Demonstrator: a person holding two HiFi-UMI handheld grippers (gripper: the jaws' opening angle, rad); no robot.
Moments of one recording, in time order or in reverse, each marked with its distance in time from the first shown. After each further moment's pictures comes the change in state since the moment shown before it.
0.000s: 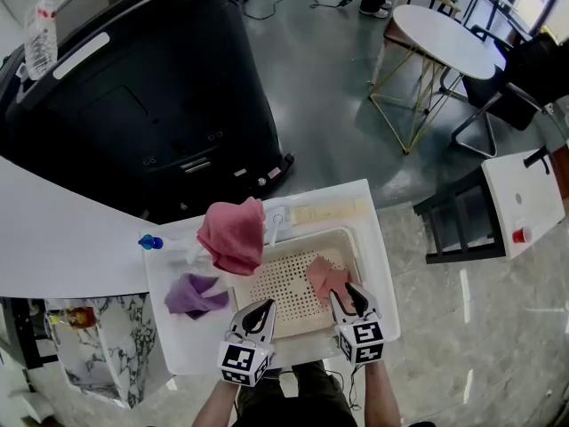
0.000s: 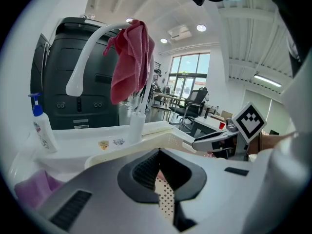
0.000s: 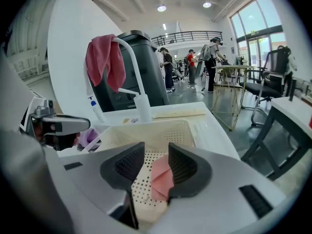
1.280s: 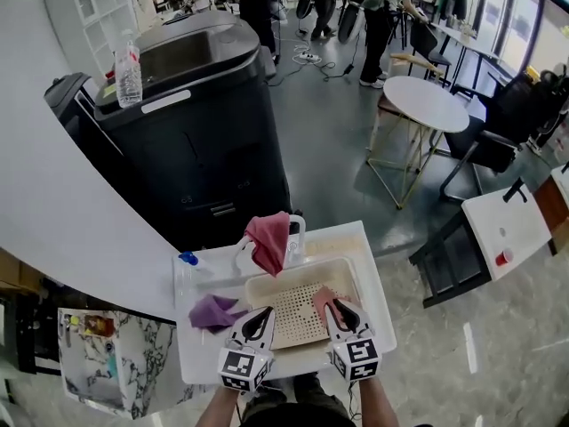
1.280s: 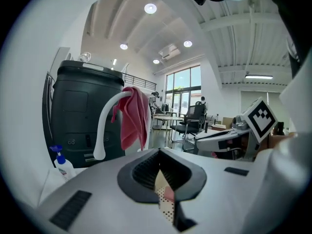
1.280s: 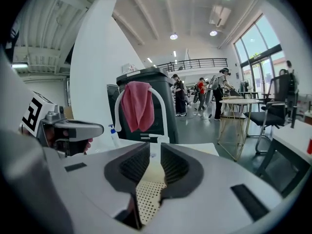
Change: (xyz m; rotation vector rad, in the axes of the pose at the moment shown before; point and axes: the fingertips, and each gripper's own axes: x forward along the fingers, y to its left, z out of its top) left arm -0.090 -0.011 0.089 0.122 -0.228 0.039; right arm -0.087 0.081 0.099 -0.120 -0.296 0.027
